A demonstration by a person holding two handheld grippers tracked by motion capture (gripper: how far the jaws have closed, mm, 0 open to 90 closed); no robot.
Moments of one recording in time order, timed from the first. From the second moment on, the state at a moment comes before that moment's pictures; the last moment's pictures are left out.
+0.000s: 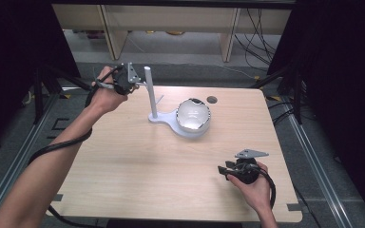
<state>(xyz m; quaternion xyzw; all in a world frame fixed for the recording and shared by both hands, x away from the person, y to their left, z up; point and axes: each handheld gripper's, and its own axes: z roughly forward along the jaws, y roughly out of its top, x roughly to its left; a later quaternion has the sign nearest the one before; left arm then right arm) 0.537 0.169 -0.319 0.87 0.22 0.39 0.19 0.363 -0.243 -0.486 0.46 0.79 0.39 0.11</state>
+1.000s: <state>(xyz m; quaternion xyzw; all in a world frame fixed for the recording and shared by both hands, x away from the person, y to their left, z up) 0.541 0.154 -0.308 0.89 0.17 0.39 0.13 0.363 -0.242 -0.489 0.47 0.79 0.38 0.10</state>
